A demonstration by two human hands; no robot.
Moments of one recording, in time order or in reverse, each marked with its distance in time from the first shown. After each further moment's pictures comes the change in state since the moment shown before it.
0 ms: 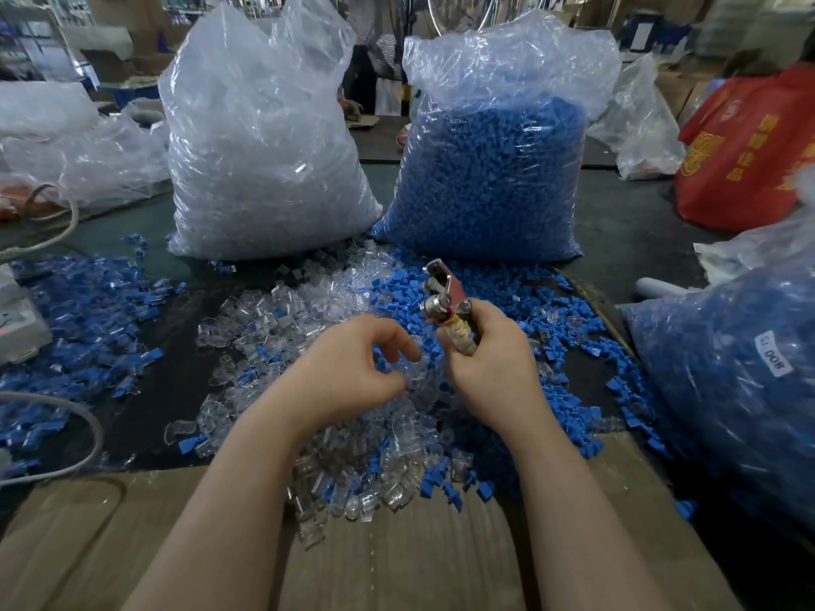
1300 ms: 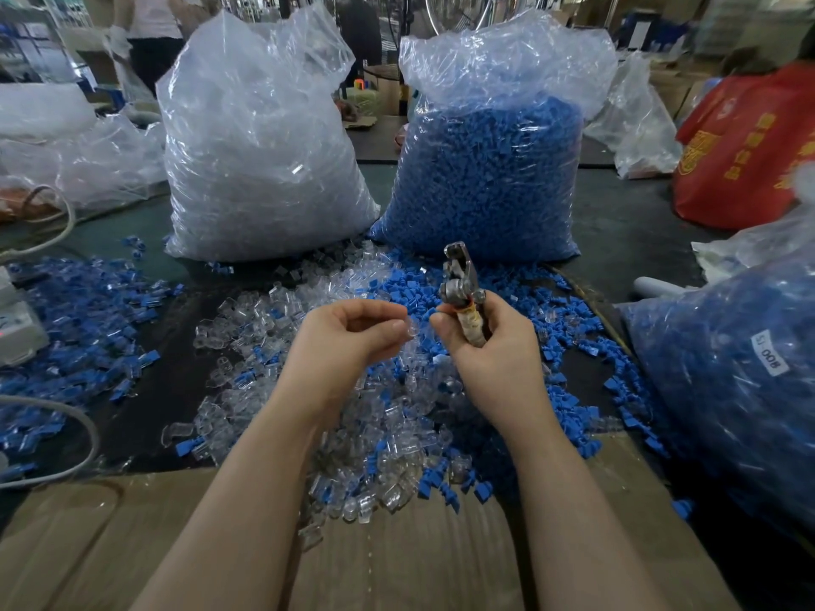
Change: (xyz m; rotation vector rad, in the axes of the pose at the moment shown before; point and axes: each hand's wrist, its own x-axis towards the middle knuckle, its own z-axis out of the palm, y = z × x) left_hand 0.005 0.007 0.008 -0.907 0.247 -0.198; right_hand -0.002 -0.008 -0.003 0.336 0.074 0.018
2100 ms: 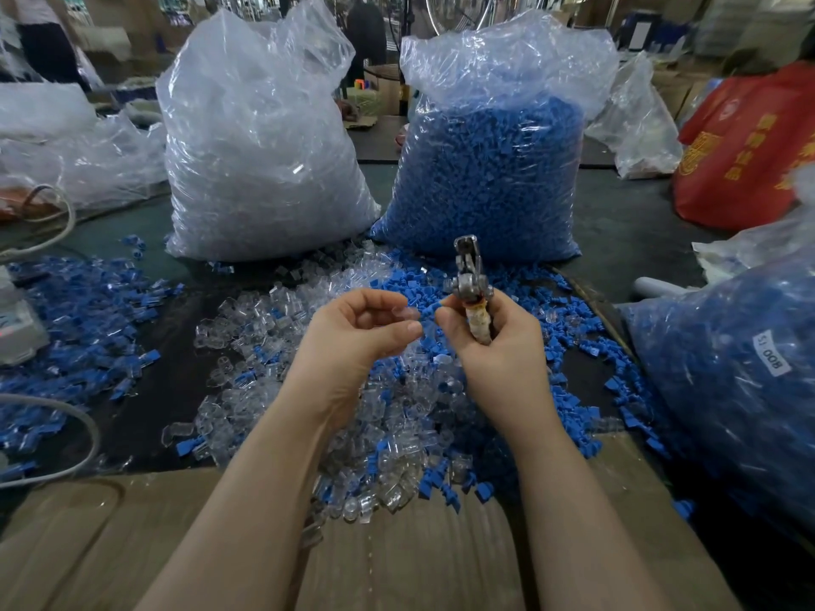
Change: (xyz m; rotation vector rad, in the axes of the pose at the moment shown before) left_hand 0.000 0.000 0.006 -0.158 -0.033 0.014; right_hand -0.001 -0.007 0.000 0.143 -0.021 -0.067
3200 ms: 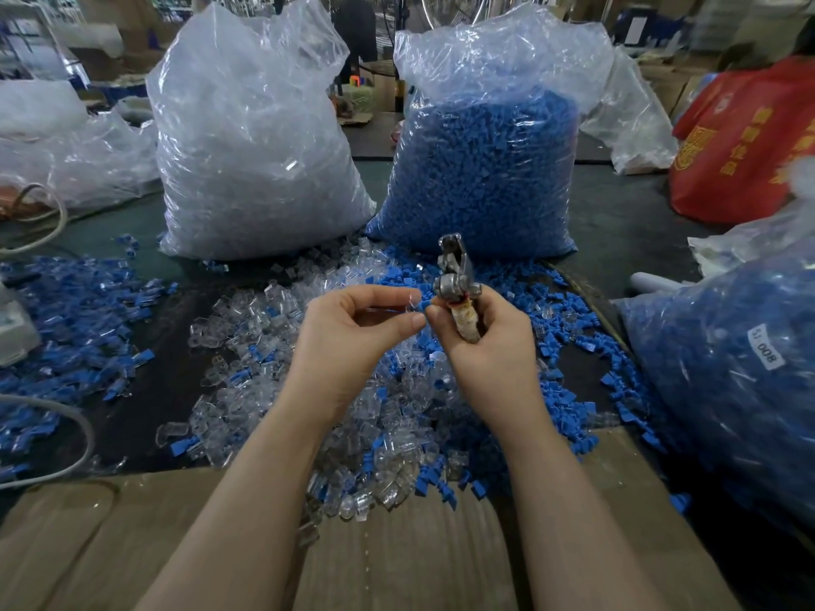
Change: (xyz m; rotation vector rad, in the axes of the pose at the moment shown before) left_hand -0.005 0.006 0.006 0.279 0.028 0.210; right_hand 0.000 0.003 0.003 -0.078 0.005 -0.039
